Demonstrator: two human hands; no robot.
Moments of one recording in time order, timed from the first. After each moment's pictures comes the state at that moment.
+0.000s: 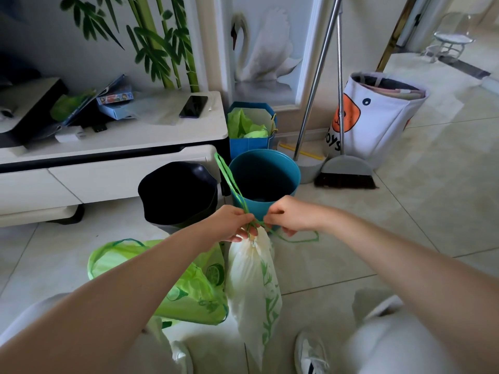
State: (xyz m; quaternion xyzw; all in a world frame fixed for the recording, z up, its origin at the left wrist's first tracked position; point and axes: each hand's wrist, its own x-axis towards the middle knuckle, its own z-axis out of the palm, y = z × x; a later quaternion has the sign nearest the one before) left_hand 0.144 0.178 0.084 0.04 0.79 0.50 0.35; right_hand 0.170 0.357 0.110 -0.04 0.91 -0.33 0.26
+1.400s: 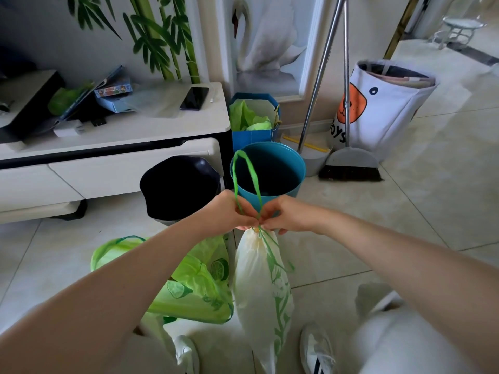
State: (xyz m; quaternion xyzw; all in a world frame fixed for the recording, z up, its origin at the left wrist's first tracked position) left_hand 0.137 0.164 0.103 0.17 0.85 0.43 0.27; right_hand 0.164 0.345 0.089 -0.05 0.87 -0.41 0.26
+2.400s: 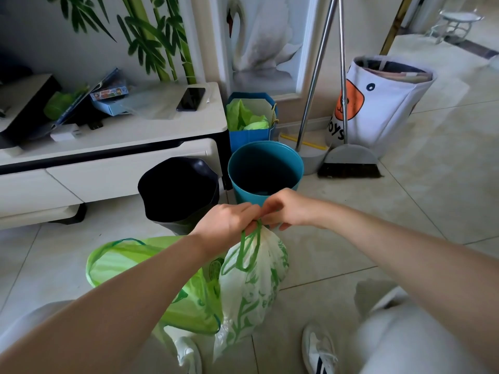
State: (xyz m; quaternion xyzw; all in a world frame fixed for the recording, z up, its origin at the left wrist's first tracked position) left_hand 0.152 0.157 0.078 0.49 0.84 0.19 -0.09; right_hand 0.164 0.350 0.098 -0.02 0.86 -0.44 0.26
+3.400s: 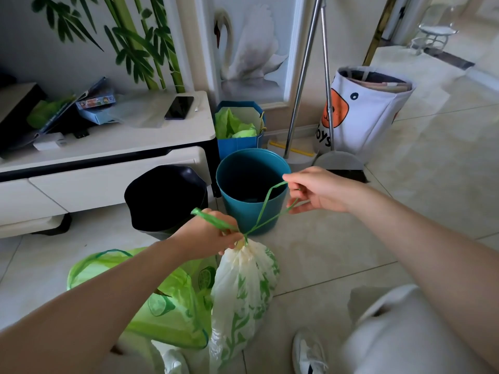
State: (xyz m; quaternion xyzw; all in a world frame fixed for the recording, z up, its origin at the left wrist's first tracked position) left_hand 0.147 0.154 0.085 0.29 0.90 0.27 0.19; right_hand 0.154 0.418 0.133 0.13 0.71 -0.65 0.23
